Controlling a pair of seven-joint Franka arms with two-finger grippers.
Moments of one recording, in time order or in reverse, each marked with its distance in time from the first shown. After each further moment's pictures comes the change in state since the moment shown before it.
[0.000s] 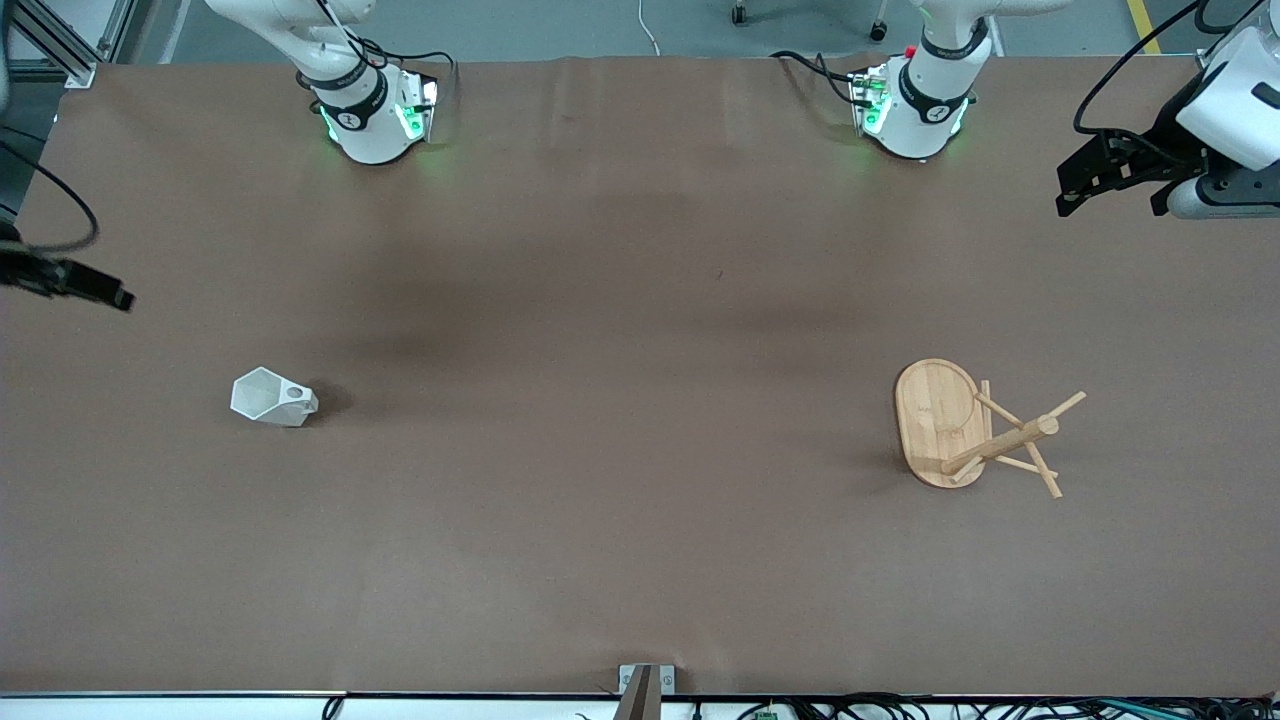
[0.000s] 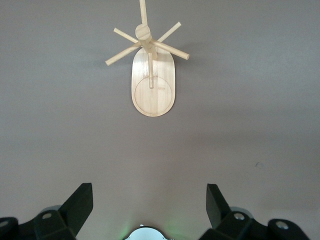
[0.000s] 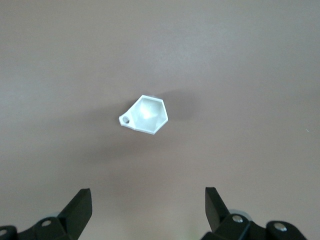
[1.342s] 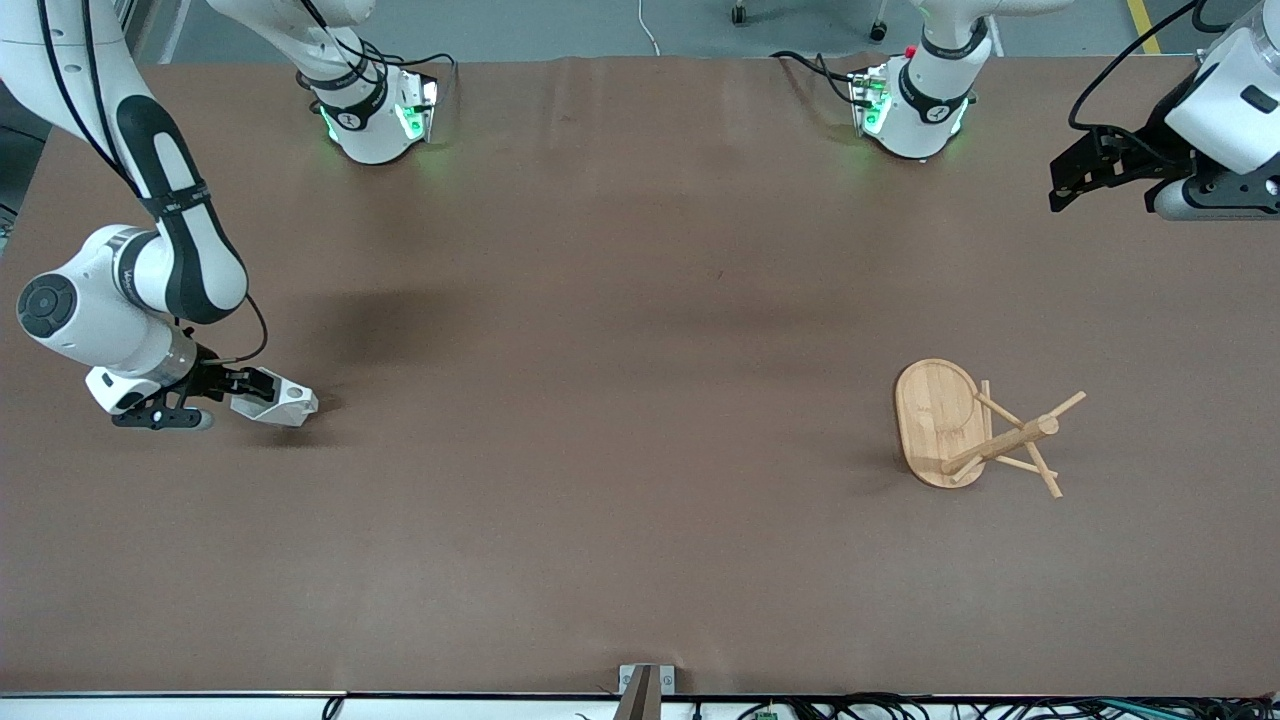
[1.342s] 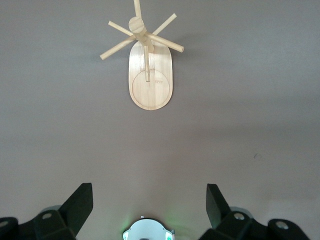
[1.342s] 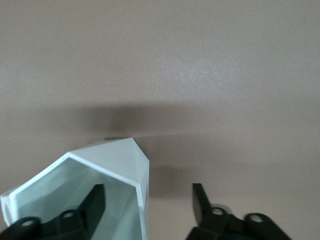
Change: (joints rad) left arm -0.013 0.029 0.000 0.051 0.000 -0.059 0.000; right arm -0.040 0.291 -0.002 -0.393 0.090 0.761 -0.283
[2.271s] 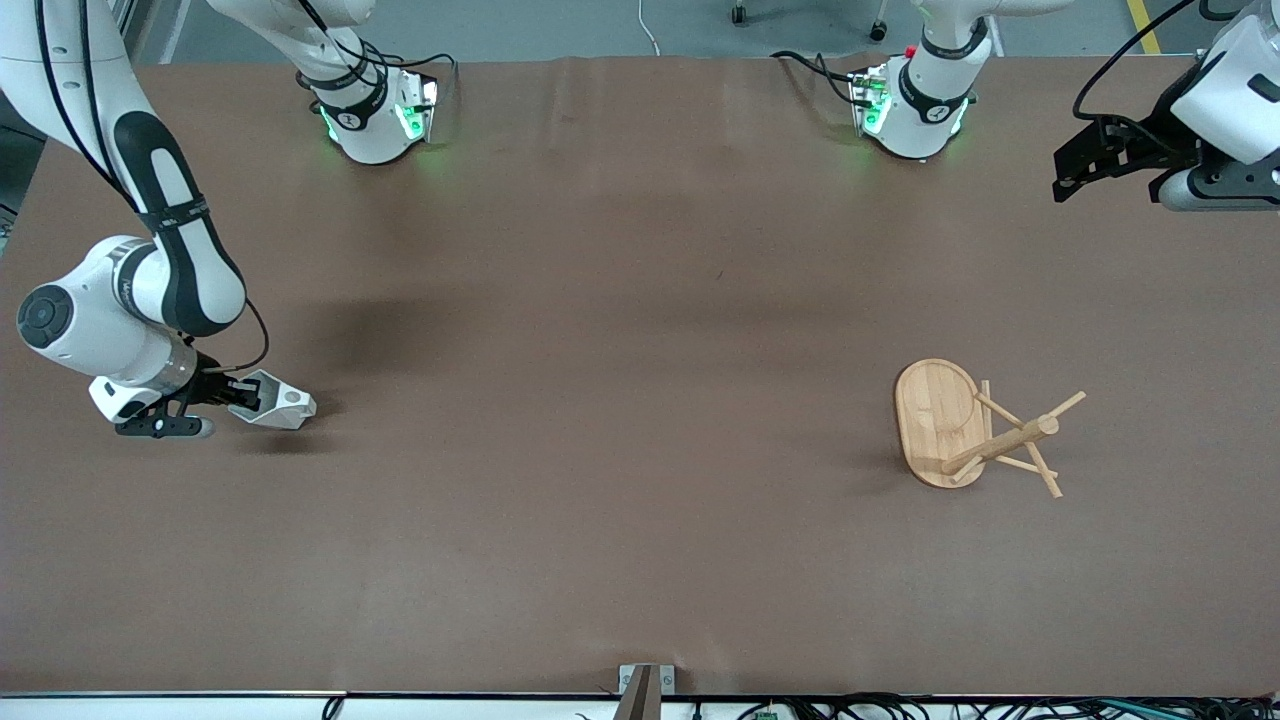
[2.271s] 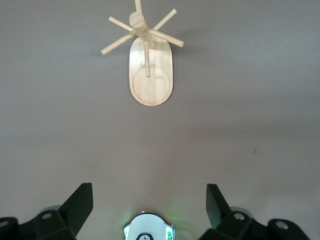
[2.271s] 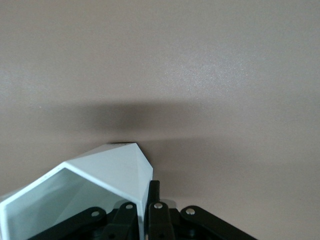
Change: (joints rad) left arm -0.001 0.000 -0.001 0.023 0.000 -0.034 0.000; right arm -0.003 0.028 -0.002 0.056 0.051 -0.063 -0.041
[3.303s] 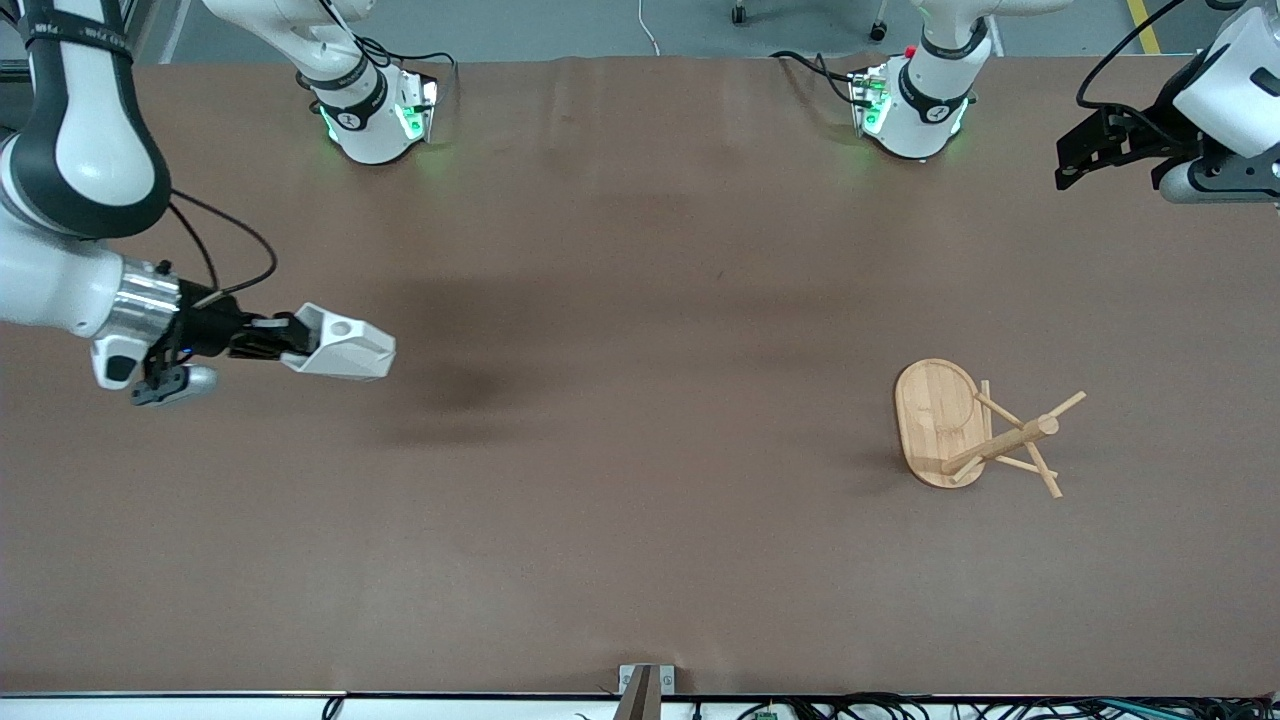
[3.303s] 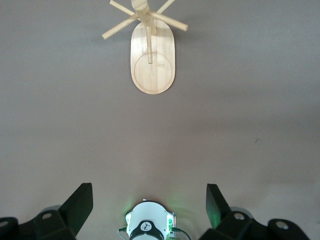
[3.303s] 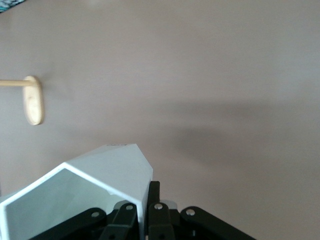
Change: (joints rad) left arm 0.002 0.000 0.002 0.011 0.000 -0.063 0.000; right arm 0.114 -0.289 0.141 0.167 0.541 -0.536 0.070
